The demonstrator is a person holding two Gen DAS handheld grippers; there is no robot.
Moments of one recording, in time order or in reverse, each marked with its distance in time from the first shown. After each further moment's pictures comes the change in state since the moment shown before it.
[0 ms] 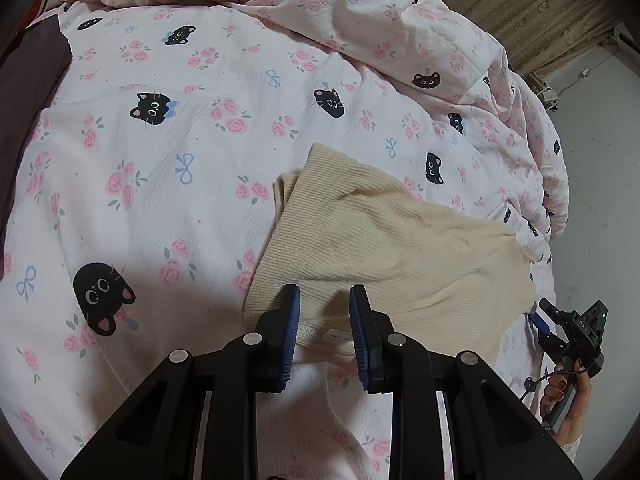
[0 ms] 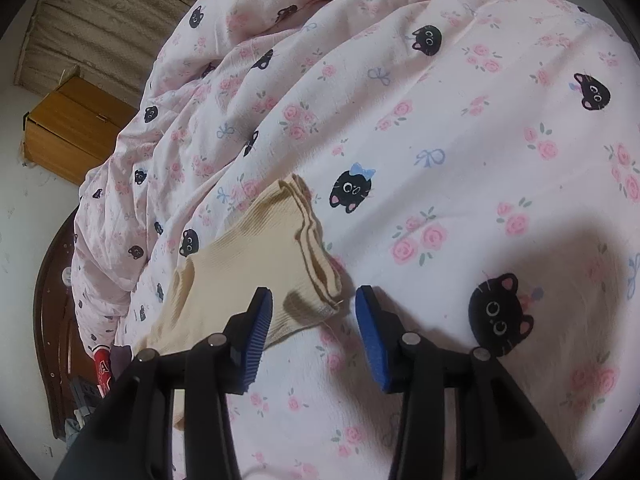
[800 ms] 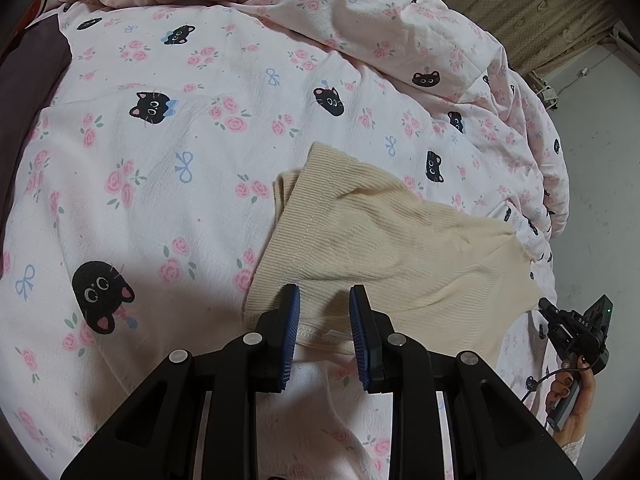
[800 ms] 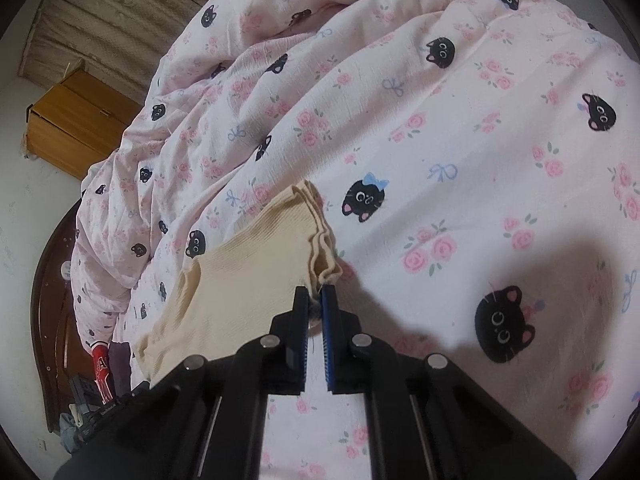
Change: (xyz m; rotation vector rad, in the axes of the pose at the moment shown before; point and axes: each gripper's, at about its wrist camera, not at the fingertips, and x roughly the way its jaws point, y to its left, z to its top) left arm 0.000 0.000 -0.001 0.005 -0.002 0.003; right arm -0.006 0.009 0.004 -0.041 -0.013 -0.015
